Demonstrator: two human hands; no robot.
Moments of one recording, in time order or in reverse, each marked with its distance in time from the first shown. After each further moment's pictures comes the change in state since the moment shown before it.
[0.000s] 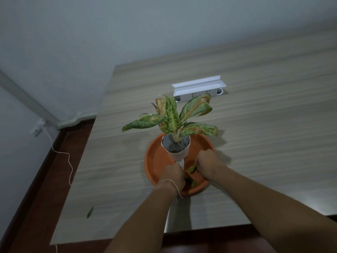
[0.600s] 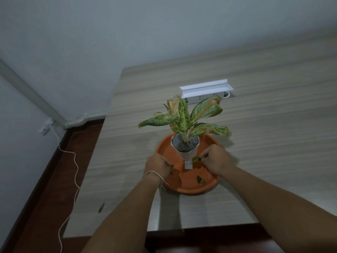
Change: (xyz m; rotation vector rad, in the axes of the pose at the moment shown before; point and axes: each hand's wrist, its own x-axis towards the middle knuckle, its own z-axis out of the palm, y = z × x) left_hand -0.018 -0.044 -0.067 -0.234 0.264 -0.084; right_hand -0.007 -0.013 -0.009 0.361 0.194 0.153
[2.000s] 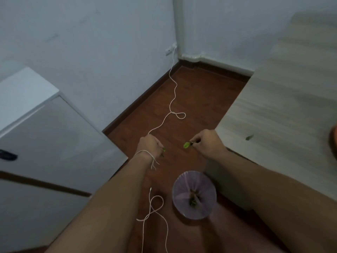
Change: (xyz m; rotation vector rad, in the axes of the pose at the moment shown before) left_hand -0.255 -0.448 -0.175 -0.194 0.307 -0.713; right_hand -0.192 -0.311 0.372 -0.163 -0.465 -0.707
